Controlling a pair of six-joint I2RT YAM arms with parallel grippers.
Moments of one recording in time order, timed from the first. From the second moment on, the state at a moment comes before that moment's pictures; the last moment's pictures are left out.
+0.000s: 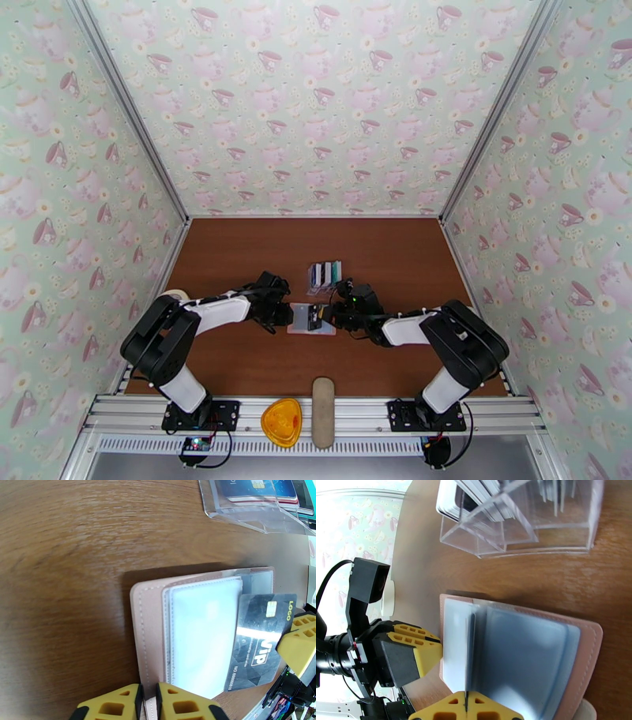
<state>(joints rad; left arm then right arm) -0.54 1.67 0.82 -0.30 0.30 -0.52 0.60 1.63 0.52 0.49 -0.49 0.91</state>
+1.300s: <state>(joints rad) -0.54 1.67 0.81 -0.28 0.31 -0.54 0.59 1.68 0.52 0.54 -0.51 0.92</state>
